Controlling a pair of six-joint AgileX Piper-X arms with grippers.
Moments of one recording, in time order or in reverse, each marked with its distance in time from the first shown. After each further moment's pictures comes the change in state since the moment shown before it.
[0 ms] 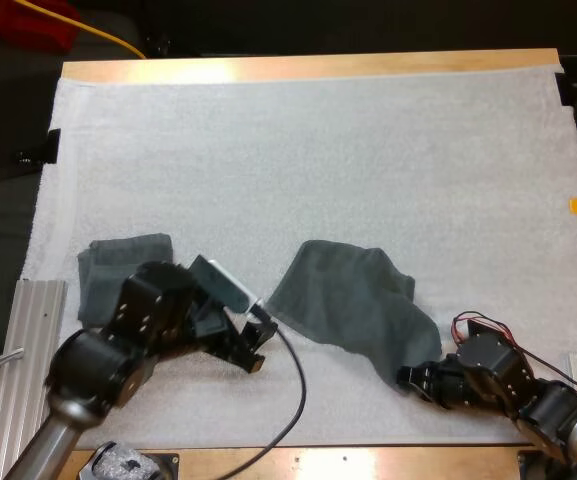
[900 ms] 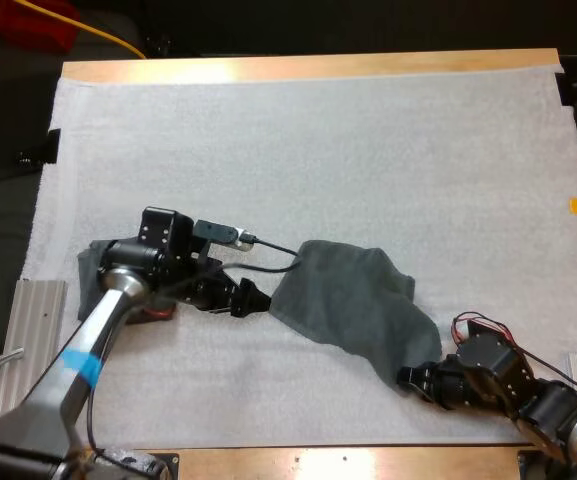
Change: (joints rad) left arm 0.316 0.573 0.000 -0.113 0.310 0.071; right arm 0.000 0.000 0.000 0.004 -0.002 0.000
